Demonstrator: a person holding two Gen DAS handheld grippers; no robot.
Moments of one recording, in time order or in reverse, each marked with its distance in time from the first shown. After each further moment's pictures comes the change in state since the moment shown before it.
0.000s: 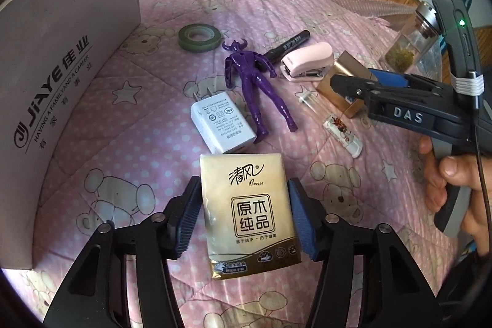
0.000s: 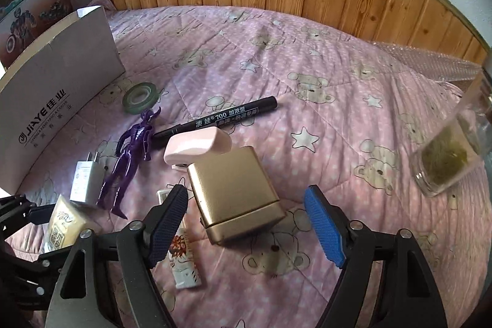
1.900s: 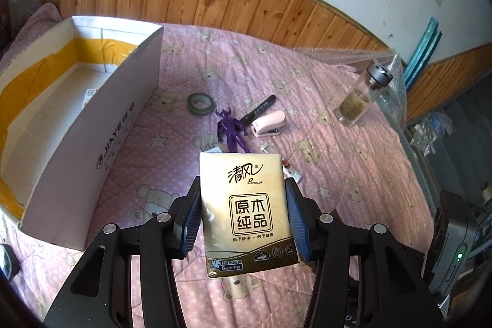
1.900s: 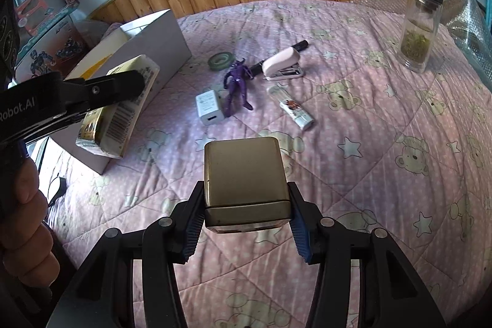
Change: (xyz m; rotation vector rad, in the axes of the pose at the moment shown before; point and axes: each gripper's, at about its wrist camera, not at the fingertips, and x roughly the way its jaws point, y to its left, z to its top) left arm -0.126 0.010 0.009 -0.035 -0.170 -0.121; right arm -0.123 0.103 -0.102 0.268 -0.003 0.092
